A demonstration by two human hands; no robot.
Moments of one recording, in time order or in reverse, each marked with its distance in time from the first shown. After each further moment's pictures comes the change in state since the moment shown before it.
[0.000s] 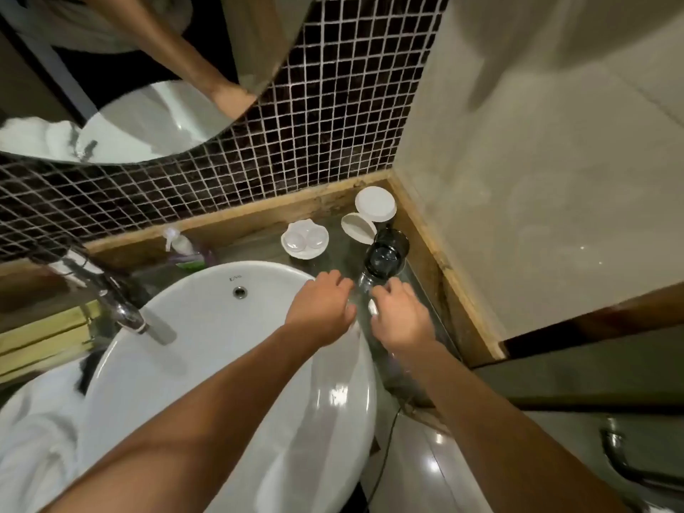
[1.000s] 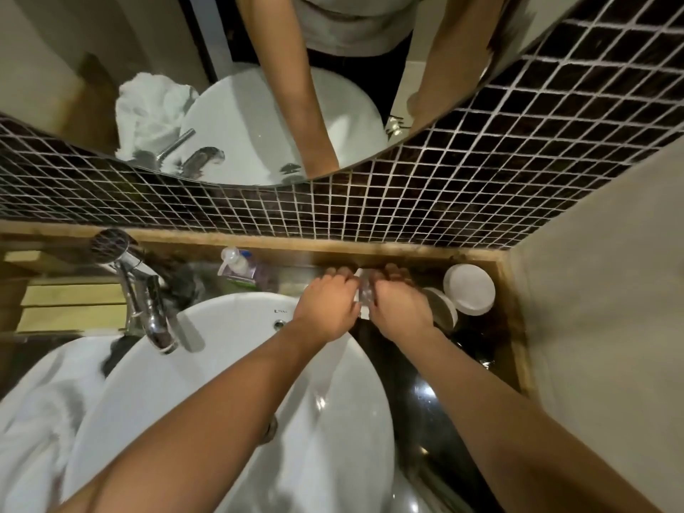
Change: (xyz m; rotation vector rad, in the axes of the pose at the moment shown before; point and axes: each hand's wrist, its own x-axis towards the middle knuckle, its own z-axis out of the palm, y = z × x) left_hand 0.081 -0.110 -0.010 -0.075 0.092 -0.354; right_hand 0.190 -0.087 -0.002 -0.106 -0.062 -0.390
